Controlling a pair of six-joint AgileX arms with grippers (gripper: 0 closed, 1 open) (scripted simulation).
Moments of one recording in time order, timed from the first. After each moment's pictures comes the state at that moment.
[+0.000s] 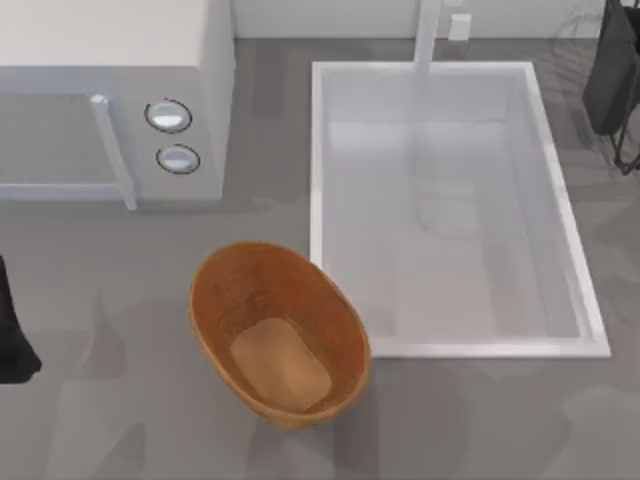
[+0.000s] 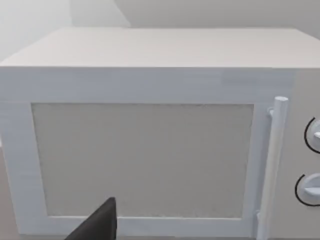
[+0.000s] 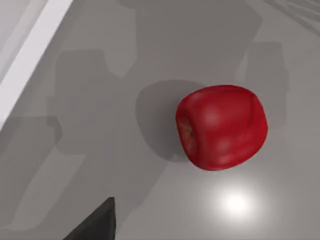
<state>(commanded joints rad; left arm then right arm) 0.00 0.00 0.00 0.00 0.00 0.00 -0.13 1.23 0.86 -0.64 -0.03 -0.62</state>
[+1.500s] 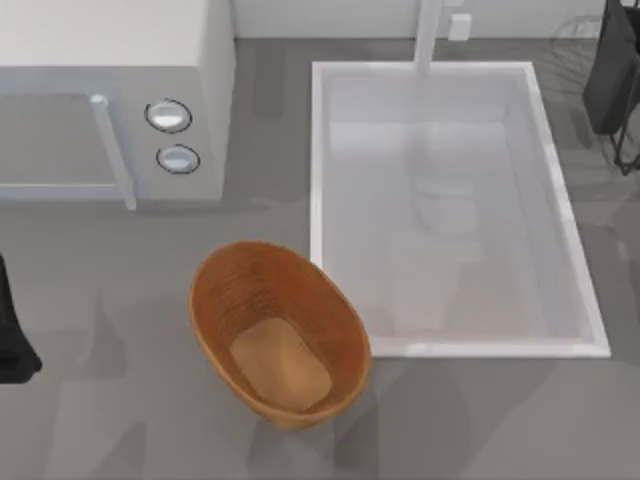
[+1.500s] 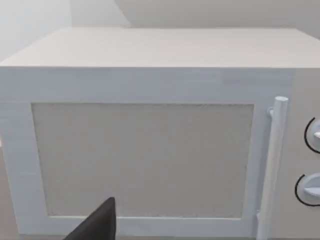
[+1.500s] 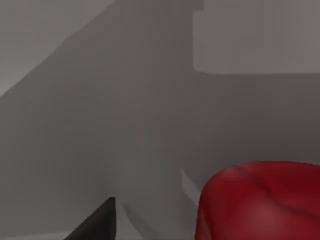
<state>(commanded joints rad) 0.00 0.00 0.00 0.00 0.00 0.00 -0.18 2.01 1.24 -0.73 -0.05 -0.95</state>
